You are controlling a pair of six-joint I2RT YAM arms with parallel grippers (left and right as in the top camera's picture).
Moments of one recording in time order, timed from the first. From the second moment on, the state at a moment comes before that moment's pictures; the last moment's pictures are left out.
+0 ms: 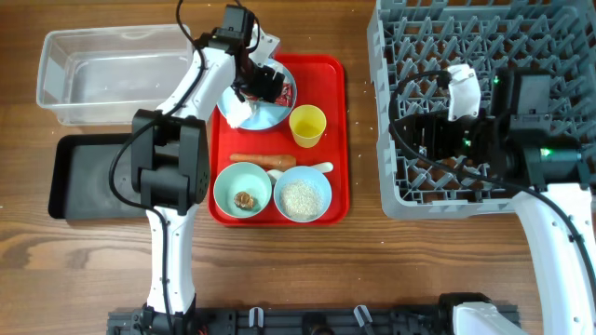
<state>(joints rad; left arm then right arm) -0.23 2.39 1.95 -0.77 0.19 0.24 0.02 1.25 1.23 -0.91 -0.45 -0.05</state>
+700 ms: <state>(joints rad) -0.23 2.27 1.95 -0.85 0.20 0.11 0.02 1.26 1.23 -0.91 -0.45 -0.05</state>
